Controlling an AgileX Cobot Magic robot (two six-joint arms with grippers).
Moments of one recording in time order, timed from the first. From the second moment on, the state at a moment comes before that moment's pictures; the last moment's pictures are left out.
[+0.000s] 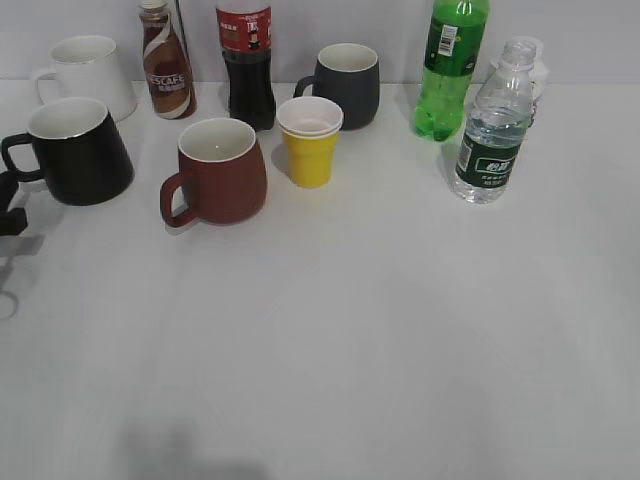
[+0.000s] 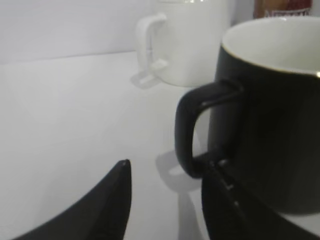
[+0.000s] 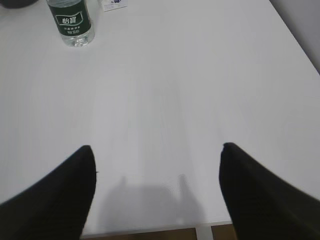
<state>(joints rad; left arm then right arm) 0.13 1.91 -0.48 0.21 -1.13 0.01 0.11 -0.01 -0.51 -0.10 1.05 0.16</state>
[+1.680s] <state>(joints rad) 0.13 1.99 -0.67 0.30 -1.12 -0.13 0.11 -0.01 -0.51 -0.10 1.05 0.16</state>
